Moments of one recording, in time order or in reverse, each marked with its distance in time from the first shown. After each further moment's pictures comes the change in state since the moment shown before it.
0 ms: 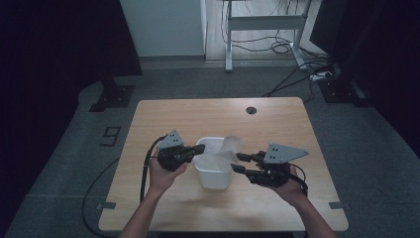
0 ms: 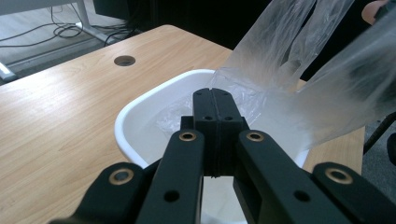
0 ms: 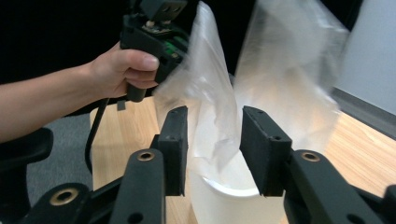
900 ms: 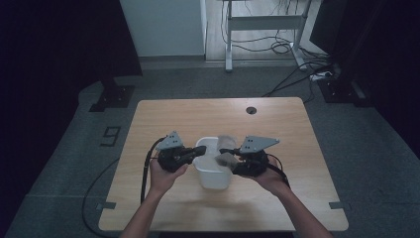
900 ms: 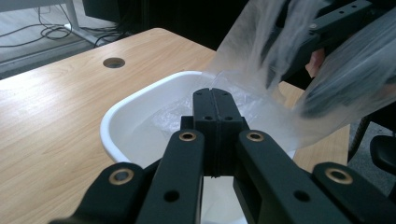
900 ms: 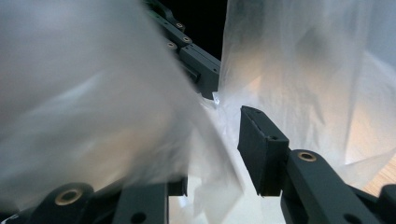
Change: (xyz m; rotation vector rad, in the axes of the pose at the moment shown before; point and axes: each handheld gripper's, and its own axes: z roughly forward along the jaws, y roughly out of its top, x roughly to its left) left arm -0.001 -0.003 0.001 -0.017 -0.039 -0.013; right arm -0.016 0.000 0.058 0.091 0.009 0.020
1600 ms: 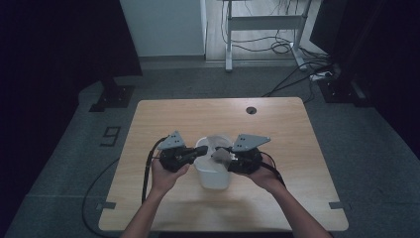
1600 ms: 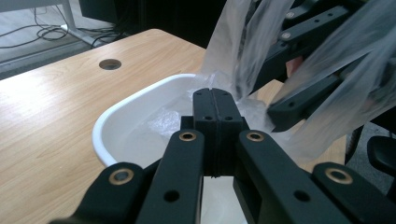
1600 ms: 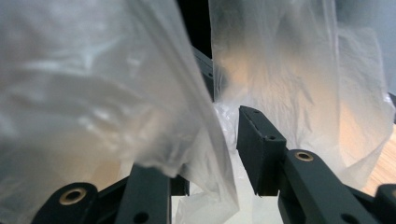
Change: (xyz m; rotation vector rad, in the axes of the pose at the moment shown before) left arm -0.002 0.002 0.003 -0.005 -0.014 0.000; right arm 0.000 0.004 0.016 0.035 -0.037 -0.039
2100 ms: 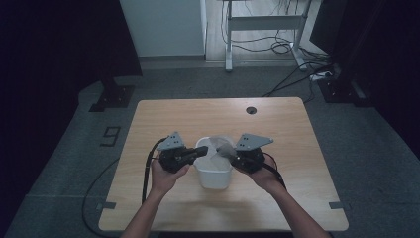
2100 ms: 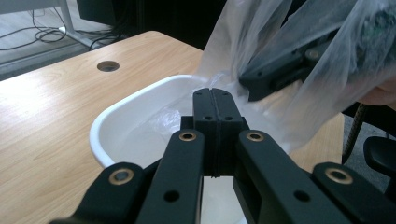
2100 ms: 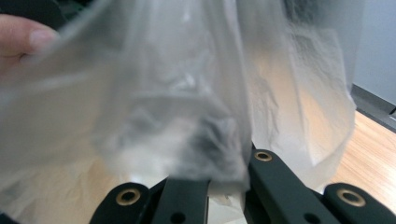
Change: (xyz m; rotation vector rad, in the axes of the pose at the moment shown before) left arm -0.001 -0.001 -0.002 -0.011 -0.006 0.001; right arm -0.003 -0.003 -0.006 -0.012 -0.078 0.018
